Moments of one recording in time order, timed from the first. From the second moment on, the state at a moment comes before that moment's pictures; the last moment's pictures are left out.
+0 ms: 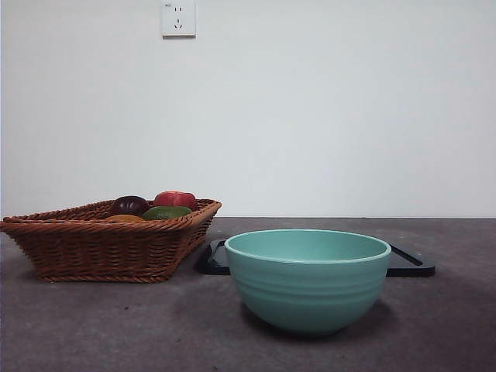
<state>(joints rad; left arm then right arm) 0.02 0.00 0.03 -0.18 -0.02 0.13 -0.07 0.06 0.10 -0.05 0.05 0.00</state>
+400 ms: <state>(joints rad) 0.02 0.00 0.03 -0.18 -0.02 0.13 -0.07 0.00 0.02 -0.13 0.05 0.00</state>
